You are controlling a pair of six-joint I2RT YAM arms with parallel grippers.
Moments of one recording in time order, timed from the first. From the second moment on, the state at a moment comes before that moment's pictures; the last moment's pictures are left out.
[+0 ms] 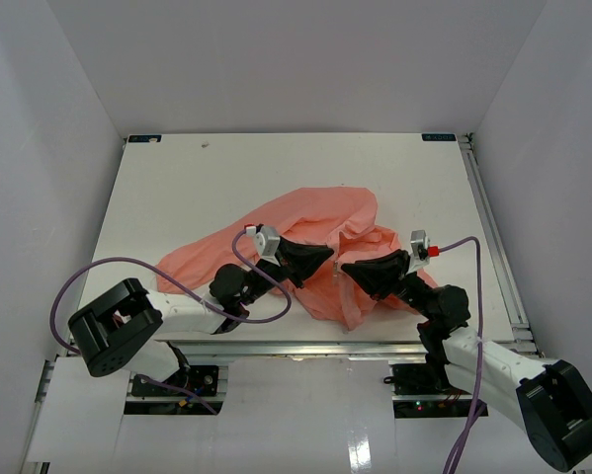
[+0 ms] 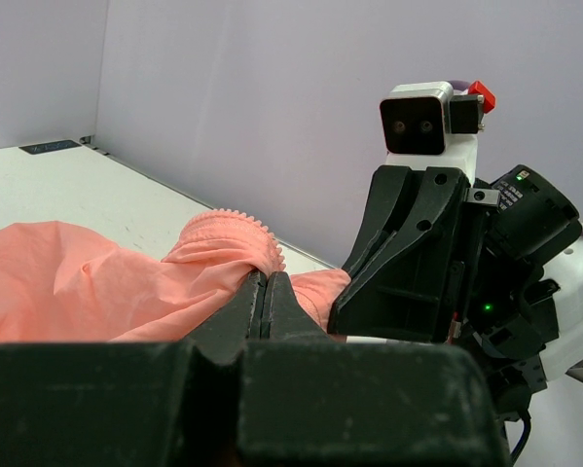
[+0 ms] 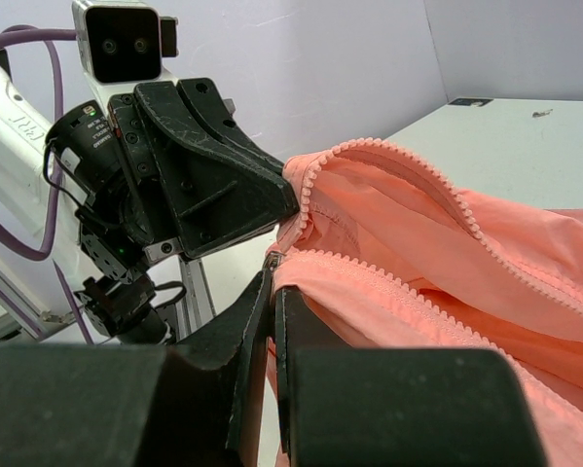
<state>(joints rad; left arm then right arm) -0.95 1.42 0.43 1.38 0.13 -0.38 0.54 0.84 0.05 1.23 -0.52 0.65</state>
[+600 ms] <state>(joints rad) -0.96 1.42 0.42 1.38 0.13 -0.38 0.55 0.81 0.05 1.23 -0.48 0.64</state>
